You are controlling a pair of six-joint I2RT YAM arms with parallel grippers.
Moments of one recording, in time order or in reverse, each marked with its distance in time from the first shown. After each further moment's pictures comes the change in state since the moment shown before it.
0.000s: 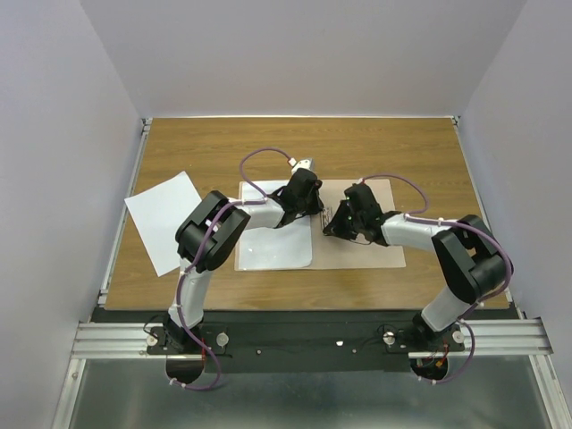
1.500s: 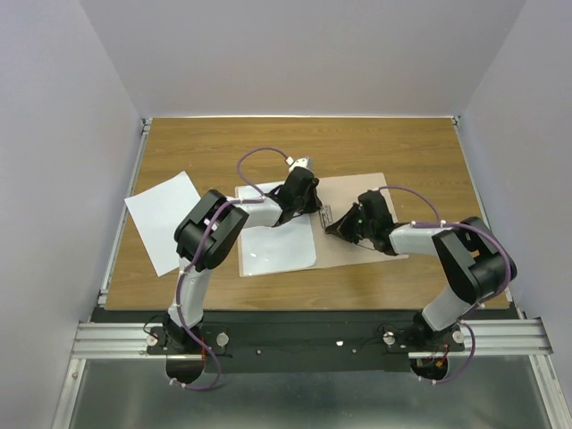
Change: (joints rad) left arm 0.021 0.000 -0.005 0.005 0.016 -0.001; right arm -0.085 0.023 -0.162 0.287 -0.106 0.208
